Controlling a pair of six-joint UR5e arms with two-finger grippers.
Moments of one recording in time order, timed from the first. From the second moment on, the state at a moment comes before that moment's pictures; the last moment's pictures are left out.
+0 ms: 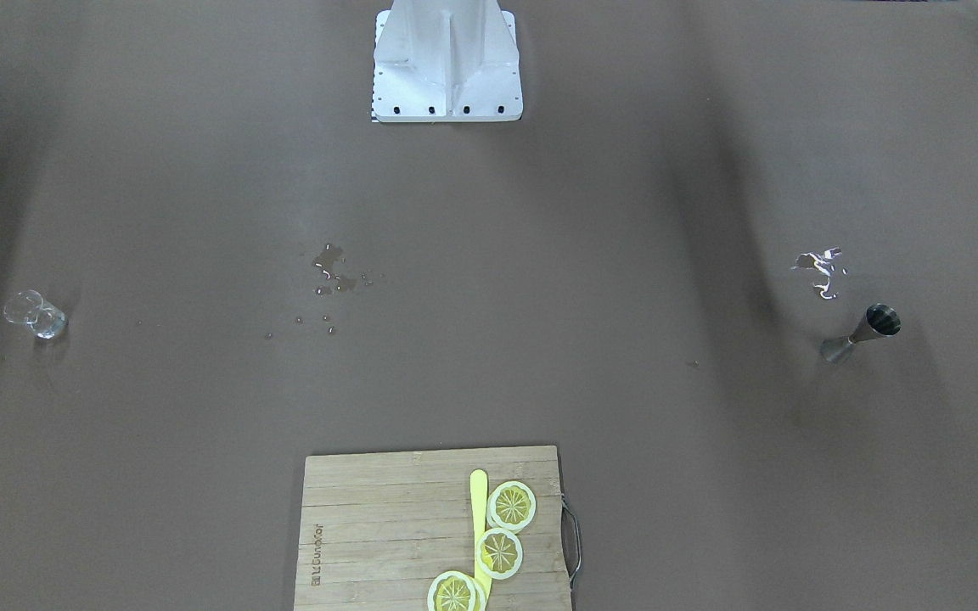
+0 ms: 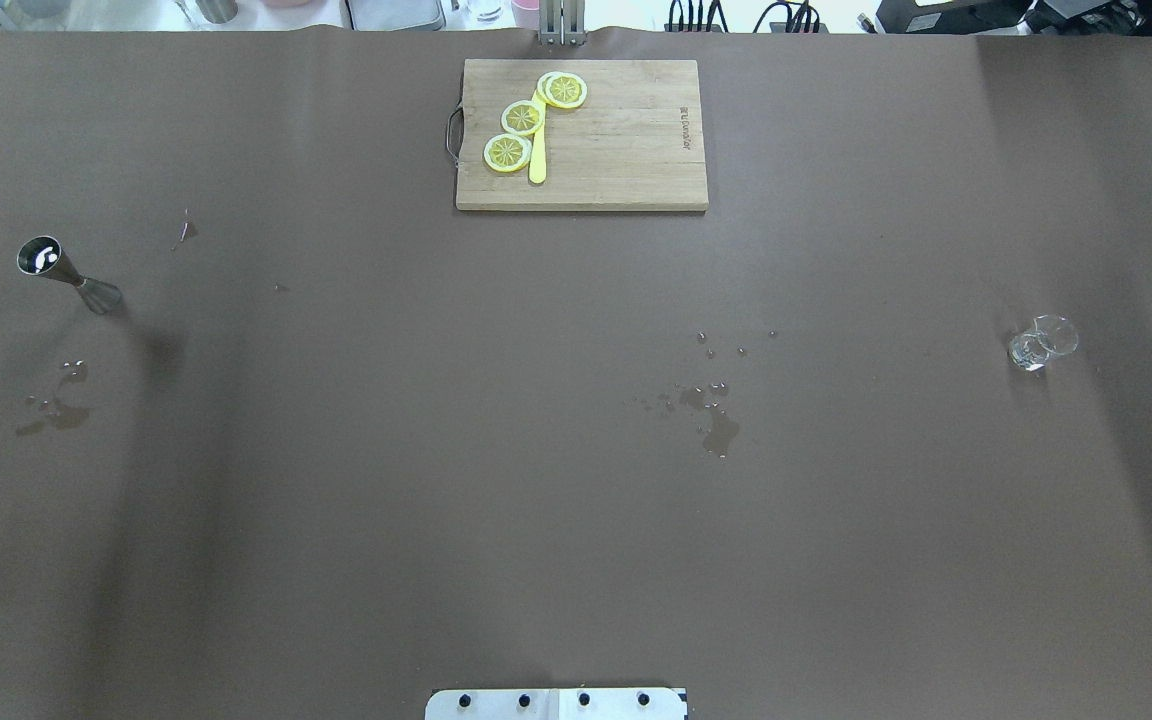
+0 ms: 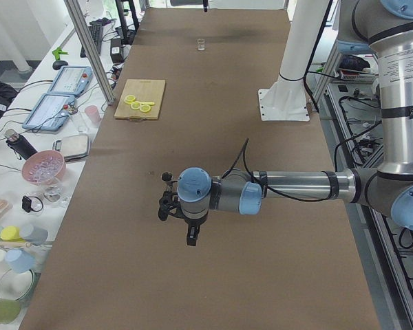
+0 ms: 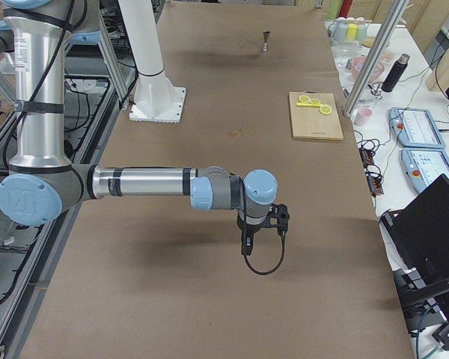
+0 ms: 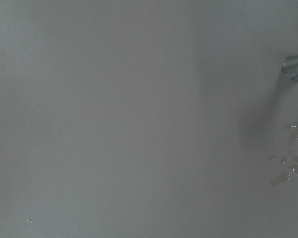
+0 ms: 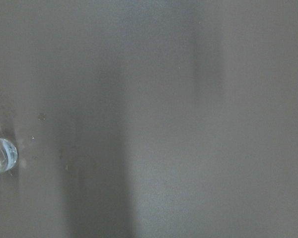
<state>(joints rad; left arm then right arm) -1.55 -1.39 -1.73 -1.69 -2.42 0.03 1.49 -1.64 1.67 -1.59 2.36 0.09</state>
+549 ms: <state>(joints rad) -1.55 -1.40 -1.73 -1.70 -2.42 0.03 1.49 -1.64 1.67 -1.59 2.36 0.09</state>
